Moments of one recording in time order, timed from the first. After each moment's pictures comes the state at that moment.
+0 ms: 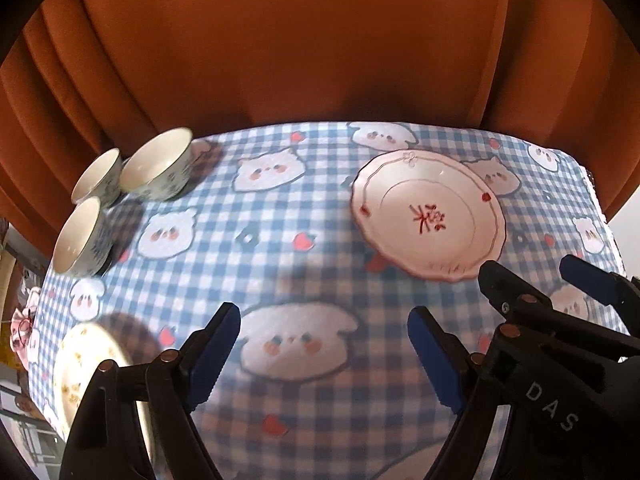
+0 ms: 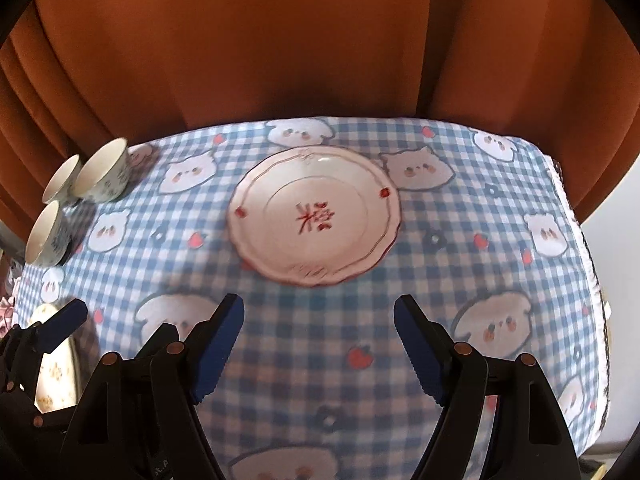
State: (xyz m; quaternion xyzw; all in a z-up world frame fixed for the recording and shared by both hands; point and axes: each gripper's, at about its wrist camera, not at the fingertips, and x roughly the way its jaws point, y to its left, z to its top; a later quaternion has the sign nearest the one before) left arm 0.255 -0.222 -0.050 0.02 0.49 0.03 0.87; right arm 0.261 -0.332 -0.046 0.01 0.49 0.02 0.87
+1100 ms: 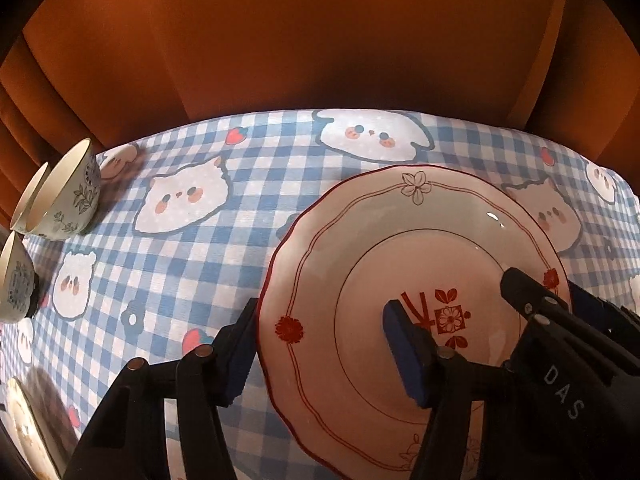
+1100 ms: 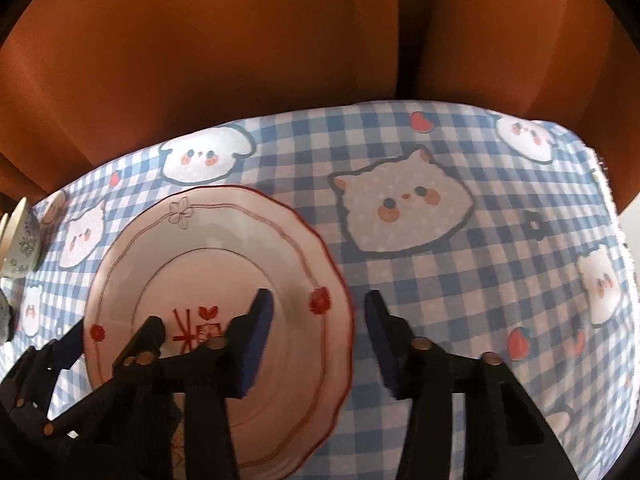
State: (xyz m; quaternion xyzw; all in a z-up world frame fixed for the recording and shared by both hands) left arm 0.389 -0.264 -0.133 0.01 0.51 0.05 0.86; right arm 0.398 -0.385 -0.136 0.05 0.51 0.01 0.86
